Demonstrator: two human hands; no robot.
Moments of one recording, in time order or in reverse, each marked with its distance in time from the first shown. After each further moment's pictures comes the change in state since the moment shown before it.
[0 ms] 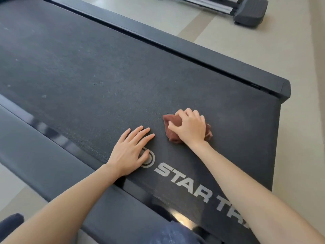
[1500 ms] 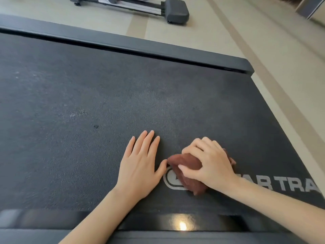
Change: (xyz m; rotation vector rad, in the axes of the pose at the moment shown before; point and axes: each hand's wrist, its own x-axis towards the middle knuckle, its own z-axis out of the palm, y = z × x) left_hand 0.035 -0.104 -0.010 -0.066 0.035 0.313; right_hand -0.072 -0.117 -0.002 0.011 0.046 0.073
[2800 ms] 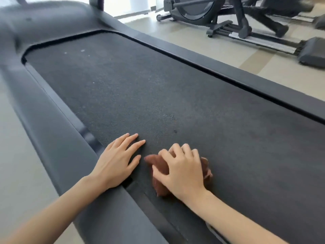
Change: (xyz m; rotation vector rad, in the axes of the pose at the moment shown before) left_hand -0.107 -0.096 -0.044 0.111 0.014 -0.650; right_hand 0.090 -0.126 0.064 0.128 0.033 -0.481
